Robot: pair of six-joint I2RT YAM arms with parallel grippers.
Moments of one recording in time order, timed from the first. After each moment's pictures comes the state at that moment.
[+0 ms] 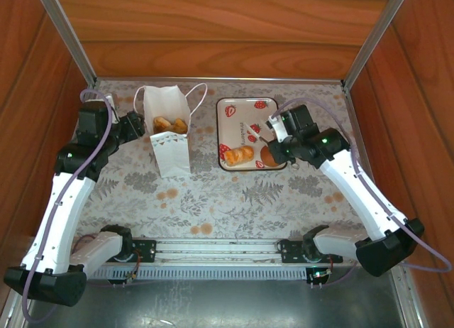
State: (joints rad) left arm -0.18 0.97 1.16 -0.76 0.00 -0.50; right arm 0.55 1.21 1.25 -1.04 0.05 -0.06
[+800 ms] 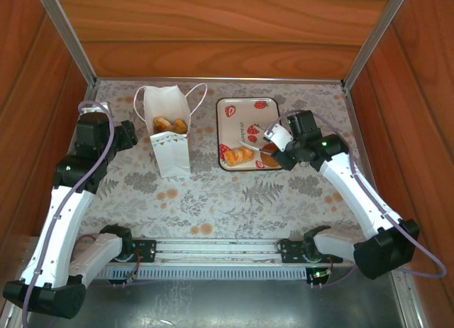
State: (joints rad) left arm -0.18 0.87 1.06 -0.75 -0.16 -0.37; right arm 0.43 1.20 1.11 -0.93 -0.05 -0.58
